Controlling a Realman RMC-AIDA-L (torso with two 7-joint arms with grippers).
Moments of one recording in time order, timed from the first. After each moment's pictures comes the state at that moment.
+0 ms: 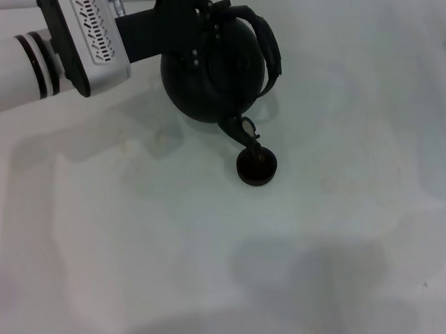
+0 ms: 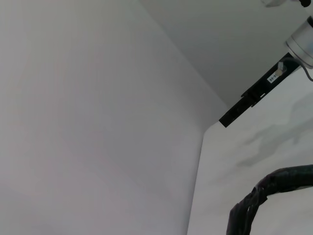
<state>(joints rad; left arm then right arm) -0.70 -2.07 1.29 0.47 -1.85 -1.01 2.80 0.59 2.02 -0.31 0.01 2.23 0.82 -2.57</state>
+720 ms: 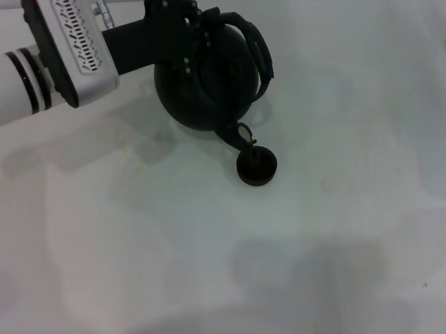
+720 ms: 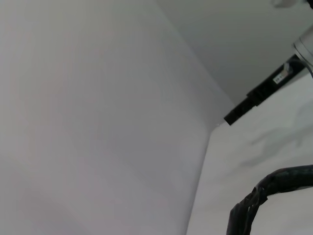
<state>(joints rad) -0.65 -2.08 1.29 0.48 -1.89 -1.02 2.80 0.59 2.02 -0.31 0.00 2.23 0.82 -2.57</state>
